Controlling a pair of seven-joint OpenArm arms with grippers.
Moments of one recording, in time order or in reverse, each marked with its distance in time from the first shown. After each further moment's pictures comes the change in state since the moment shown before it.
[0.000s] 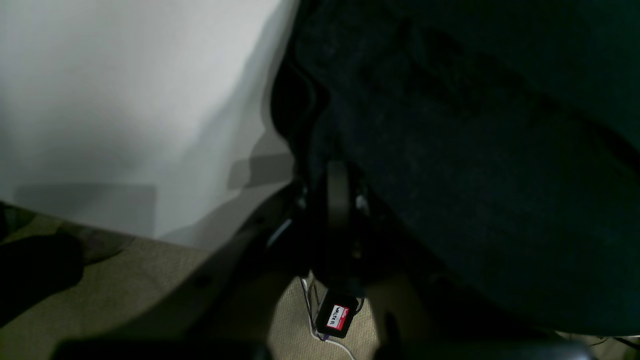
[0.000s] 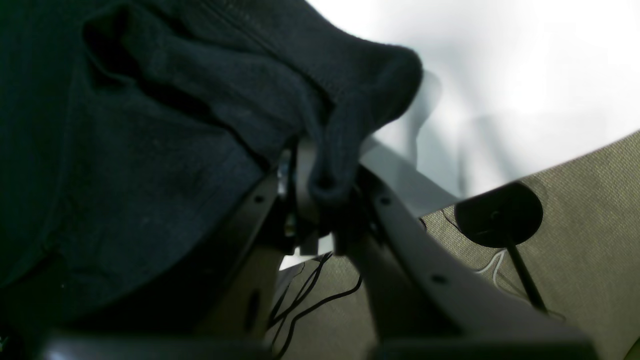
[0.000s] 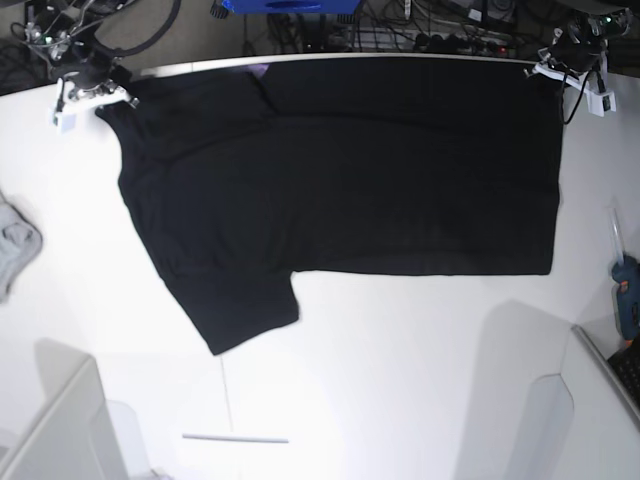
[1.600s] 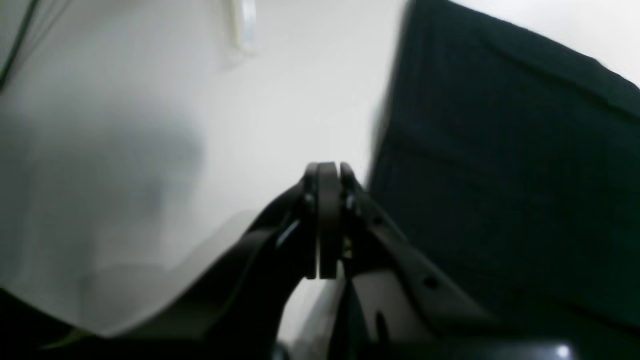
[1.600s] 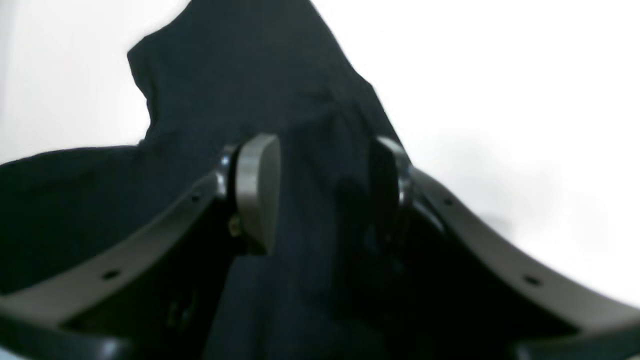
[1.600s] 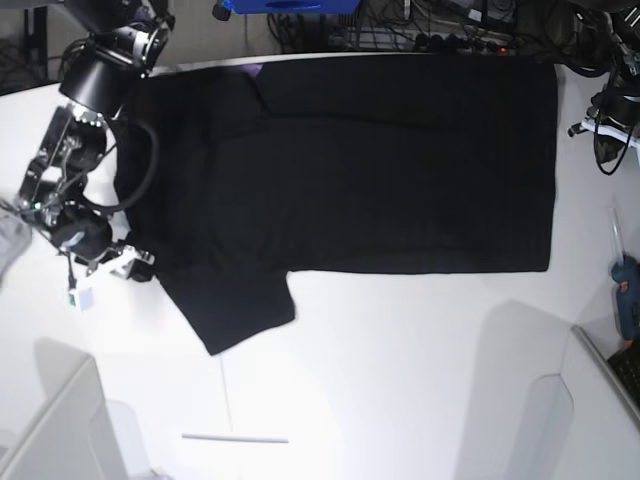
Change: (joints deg) left arm -9.2 -4.9 -5.5 7.3 1.5 0.6 0.4; right arm 33.4 14.1 -22.9 -19.2 -1.1 2.1 3.0
